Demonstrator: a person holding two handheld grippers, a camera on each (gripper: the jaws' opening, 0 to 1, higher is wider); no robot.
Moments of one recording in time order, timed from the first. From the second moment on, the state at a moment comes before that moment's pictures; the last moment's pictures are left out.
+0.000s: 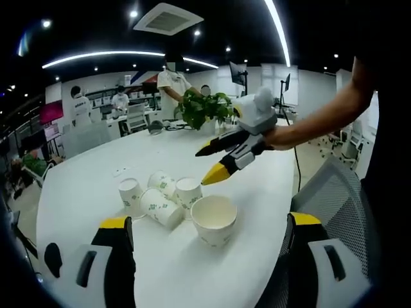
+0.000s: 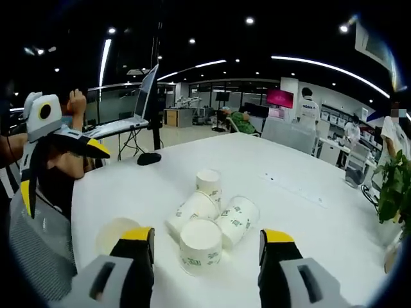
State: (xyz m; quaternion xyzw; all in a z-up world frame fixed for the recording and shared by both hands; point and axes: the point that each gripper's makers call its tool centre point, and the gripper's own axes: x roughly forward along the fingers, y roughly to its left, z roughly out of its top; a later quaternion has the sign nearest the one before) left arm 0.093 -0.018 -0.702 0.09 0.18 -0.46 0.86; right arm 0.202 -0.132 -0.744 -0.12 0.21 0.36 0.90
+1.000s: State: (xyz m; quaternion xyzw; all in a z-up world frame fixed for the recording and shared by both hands) left arm 0.094 -0.025 -0.699 0.09 0.17 -0.46 0.87; right arm 0.218 -0.110 -0.776 -0.13 0.28 0.38 0.87
